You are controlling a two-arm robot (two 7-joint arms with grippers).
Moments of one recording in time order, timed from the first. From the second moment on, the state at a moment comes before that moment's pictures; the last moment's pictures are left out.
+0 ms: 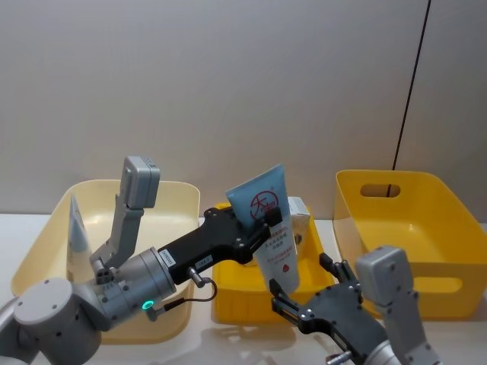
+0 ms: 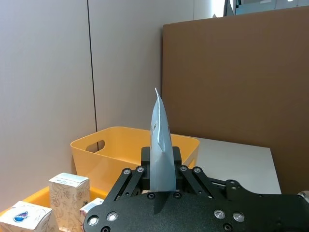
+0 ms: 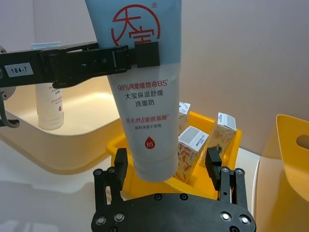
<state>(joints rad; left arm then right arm) -0.64 0.17 0.48 -1.16 -0.62 -0.09 -0.78 0.12 0.33 -0.34 -1.75 0.15 0.14 0.12</state>
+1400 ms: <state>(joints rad) -0.64 0.17 0.48 -1.16 -0.62 -0.09 -0.78 0.22 0.22 -0.41 -1.63 0.03 0.12 0.05</state>
